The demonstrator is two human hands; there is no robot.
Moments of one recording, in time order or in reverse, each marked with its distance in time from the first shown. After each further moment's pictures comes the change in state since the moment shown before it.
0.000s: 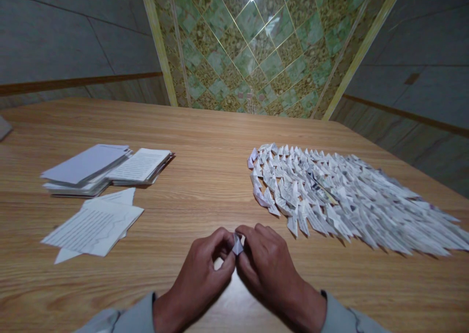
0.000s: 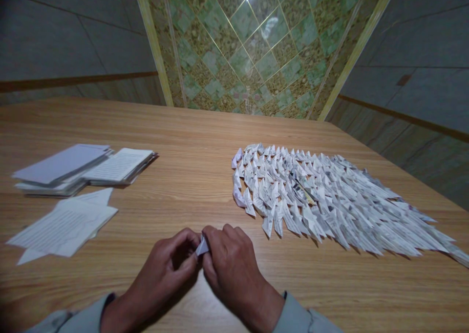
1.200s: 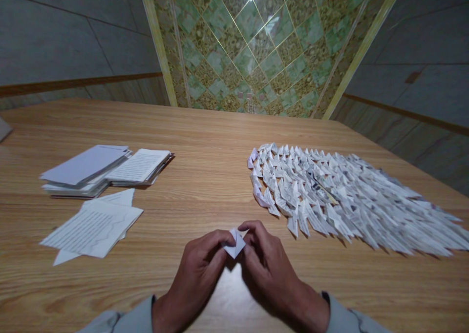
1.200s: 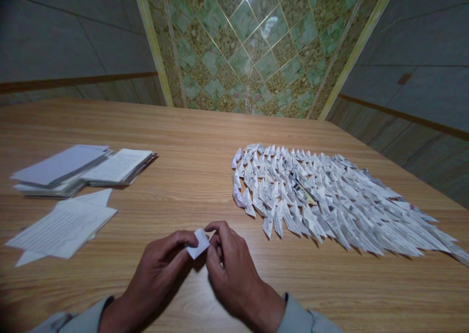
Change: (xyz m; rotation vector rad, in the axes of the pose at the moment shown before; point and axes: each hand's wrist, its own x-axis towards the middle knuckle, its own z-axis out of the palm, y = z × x) left_hand -0.002 -0.013 -0.006 -0.020 0.045 0.113; right_hand 0.000 -0.002 -0.002 0.553 -0.007 0.253
